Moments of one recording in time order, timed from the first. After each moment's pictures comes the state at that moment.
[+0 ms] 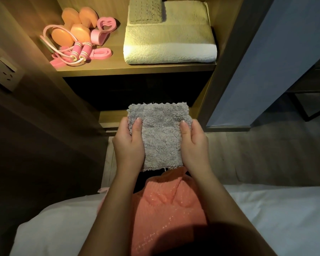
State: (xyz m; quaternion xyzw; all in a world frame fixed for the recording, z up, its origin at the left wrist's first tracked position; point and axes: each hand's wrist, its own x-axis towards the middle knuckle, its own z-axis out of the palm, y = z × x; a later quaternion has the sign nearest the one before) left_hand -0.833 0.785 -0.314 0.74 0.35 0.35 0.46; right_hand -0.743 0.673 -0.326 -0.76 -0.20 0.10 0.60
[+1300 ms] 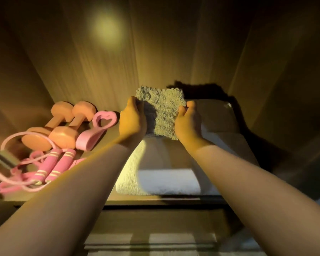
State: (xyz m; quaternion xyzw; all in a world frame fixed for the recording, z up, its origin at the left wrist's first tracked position) left_hand -0.449 1.140 -0.284 0.80 0.32 0.40 0.32; right_hand -0.369 1.020 -0.279 -0.81 -0.20 -0.03 0.56
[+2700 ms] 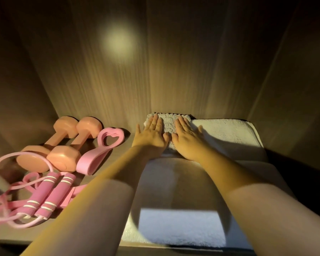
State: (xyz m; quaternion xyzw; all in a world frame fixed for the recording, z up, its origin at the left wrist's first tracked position) left_hand -0.404 1.199 -0.320 0.96 0.26 0.07 0.07; right_hand -0.298 1.089 -0.328 -0.88 -0.47 -0.02 0.07
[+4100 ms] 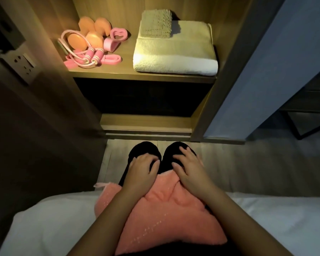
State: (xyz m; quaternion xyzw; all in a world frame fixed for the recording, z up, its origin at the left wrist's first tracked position) left_hand -0.873 0.763 -0.386 0.89 0.29 0.05 0.34; right_hand -0.750 0.623 -0.384 -0.85 -0.41 0.21 0.25
